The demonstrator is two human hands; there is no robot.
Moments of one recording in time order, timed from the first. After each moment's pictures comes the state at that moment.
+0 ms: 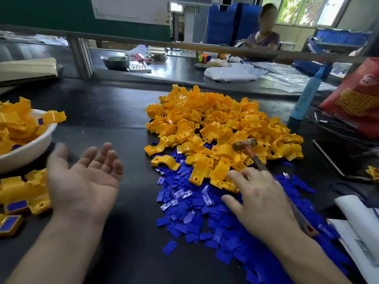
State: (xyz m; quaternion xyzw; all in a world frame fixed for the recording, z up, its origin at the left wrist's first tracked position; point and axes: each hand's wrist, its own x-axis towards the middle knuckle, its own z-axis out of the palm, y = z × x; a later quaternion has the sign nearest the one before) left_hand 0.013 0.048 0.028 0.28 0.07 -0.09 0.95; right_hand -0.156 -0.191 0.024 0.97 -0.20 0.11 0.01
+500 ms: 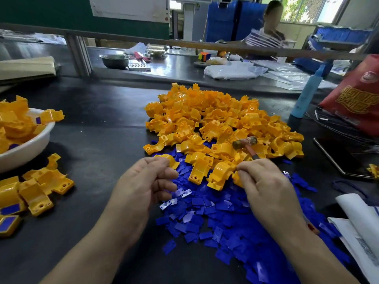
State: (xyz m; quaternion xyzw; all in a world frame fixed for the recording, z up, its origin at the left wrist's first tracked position) left_hand -0.027 -0.004 0.019 0.58 -0.11 -0.24 0.77; right_hand -0.156 -0.202 0.027 0.92 -0.17 0.32 -0.15
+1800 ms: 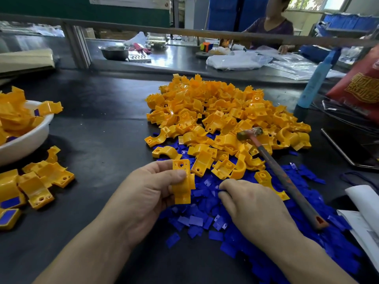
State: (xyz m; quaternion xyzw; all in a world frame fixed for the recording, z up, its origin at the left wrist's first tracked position) left_hand -0.042 -0.001 0.025 0.57 -0.08 -0.35 0.74; right_hand -0.159 -0.171 0.012 0.98 -0.12 0.13 -0.08
